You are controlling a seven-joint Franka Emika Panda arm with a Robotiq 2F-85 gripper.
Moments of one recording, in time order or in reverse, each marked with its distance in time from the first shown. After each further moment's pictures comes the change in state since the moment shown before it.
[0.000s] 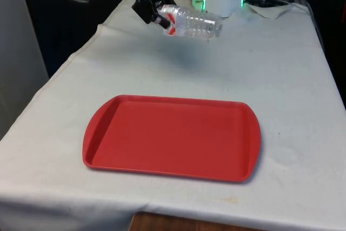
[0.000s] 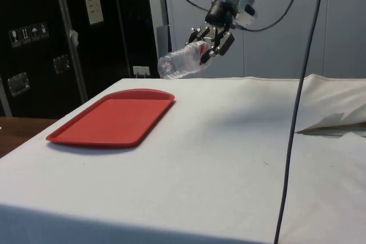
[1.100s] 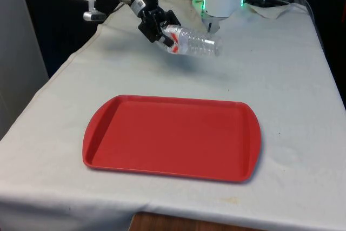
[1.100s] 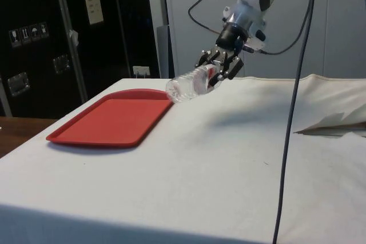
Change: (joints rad) arm -0.010 0.121 0.006 -0.076 0.190 0.012 -0.183
